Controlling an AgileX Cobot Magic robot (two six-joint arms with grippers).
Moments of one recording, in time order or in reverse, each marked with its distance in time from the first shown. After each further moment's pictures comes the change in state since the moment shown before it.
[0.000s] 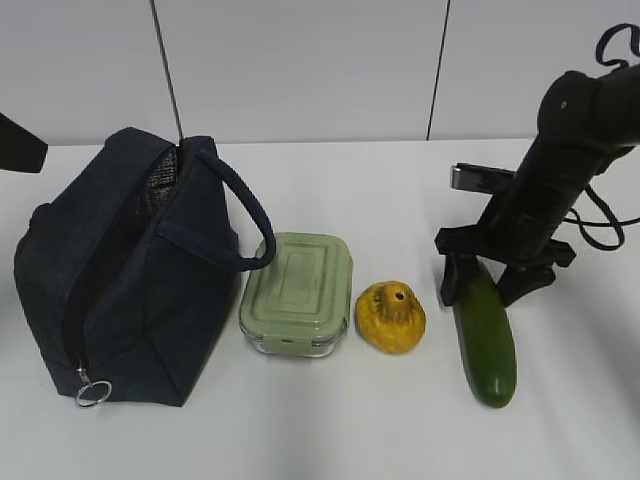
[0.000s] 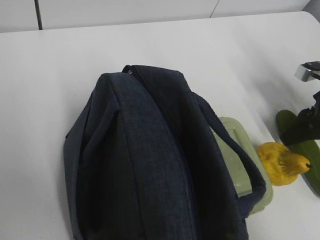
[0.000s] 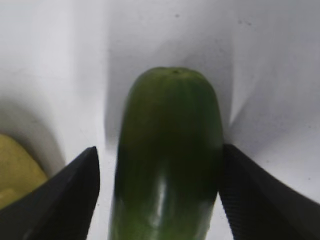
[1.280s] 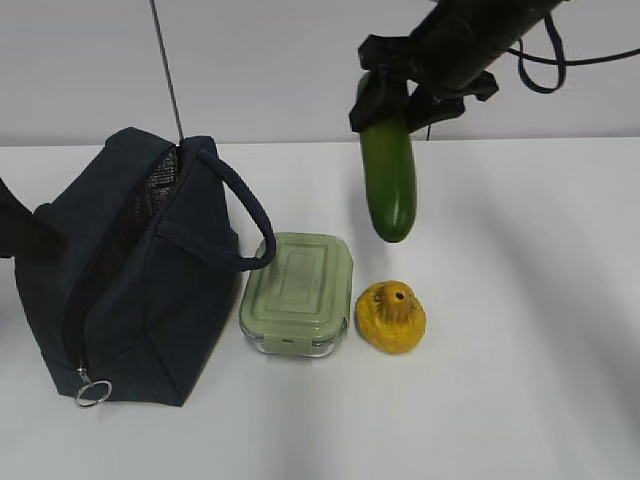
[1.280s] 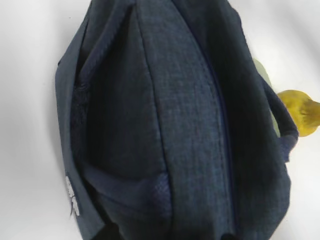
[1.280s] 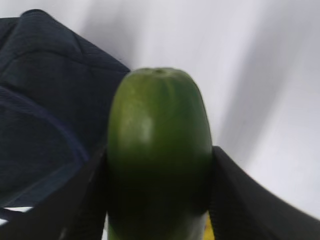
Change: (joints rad) left arm 0.000 0.084 0.116 0.021 0.000 -0.007; right arm 0.149 -0.130 -0.403 0.214 0.076 -0.072
